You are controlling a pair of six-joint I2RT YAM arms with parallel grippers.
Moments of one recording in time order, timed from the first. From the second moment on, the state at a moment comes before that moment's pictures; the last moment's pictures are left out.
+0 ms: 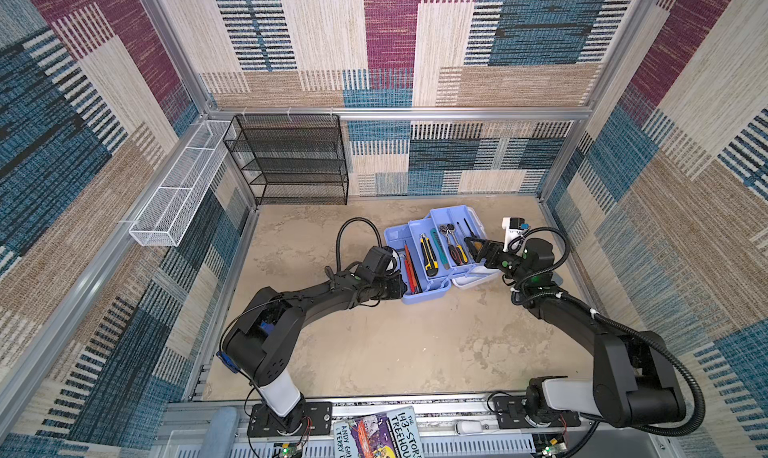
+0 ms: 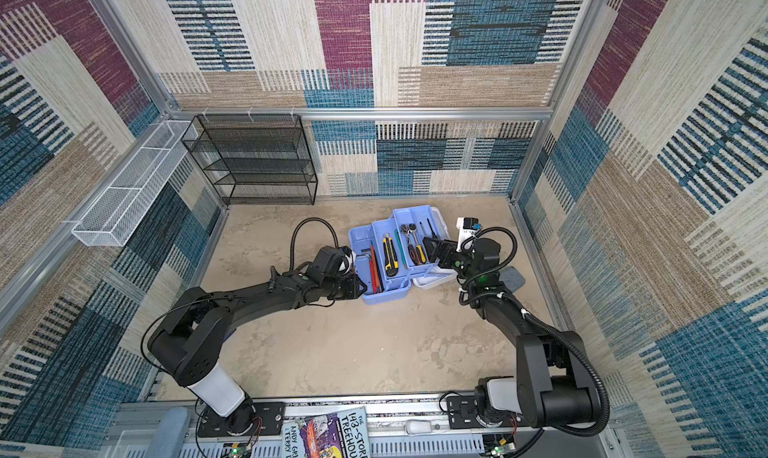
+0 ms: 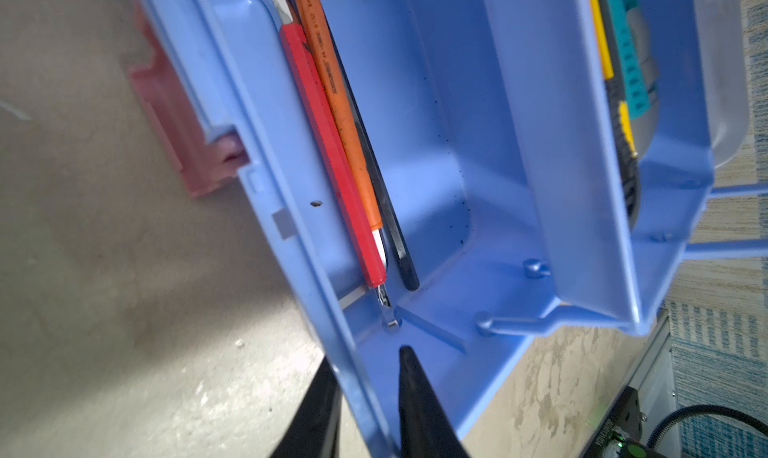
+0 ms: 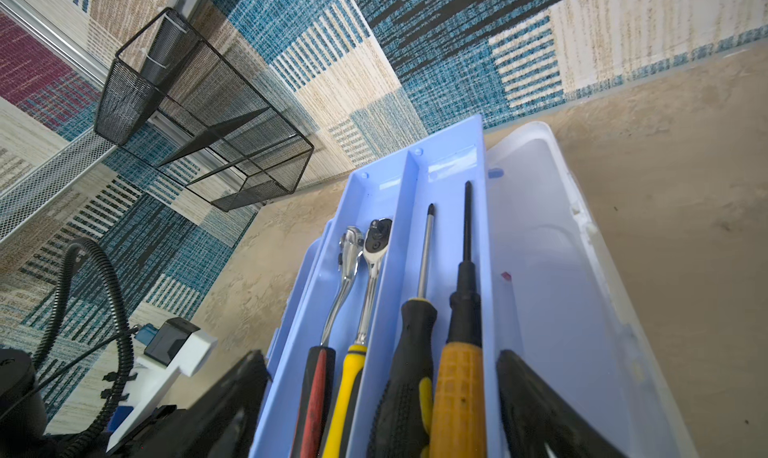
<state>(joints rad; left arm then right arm) -0.65 1.70 0.97 -0.15 0.24 -0.61 0.08 1.32 0.61 0.46 -0.48 0.50</state>
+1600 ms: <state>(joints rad) -0.63 1.66 1.31 -0.44 0.09 -0.49 0.20 1.32 0.66 0.37 -0.35 0.48</state>
